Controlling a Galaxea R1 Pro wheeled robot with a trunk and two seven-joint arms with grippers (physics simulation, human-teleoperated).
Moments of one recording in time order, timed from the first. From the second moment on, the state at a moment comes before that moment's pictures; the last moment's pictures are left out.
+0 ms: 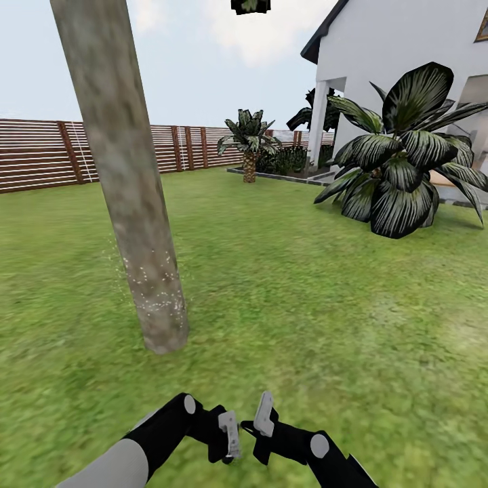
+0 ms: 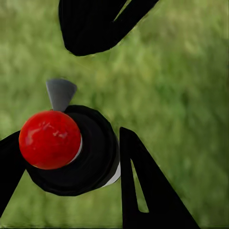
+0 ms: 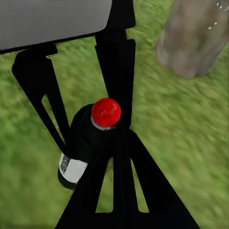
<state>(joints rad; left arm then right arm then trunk) -0.62 -0.08 -0.43 -0.48 -0.62 0.04 -0.82 -0.42 0.09 0.18 -0.59 0.56 -0.41 0.63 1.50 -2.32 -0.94</state>
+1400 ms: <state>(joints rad) -0.35 0.25 -0.33 -0.15 0.49 -0.41 0.00 -0.42 -0.01 0.00 -0.08 0.19 -0.49 -0.24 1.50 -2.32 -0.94</state>
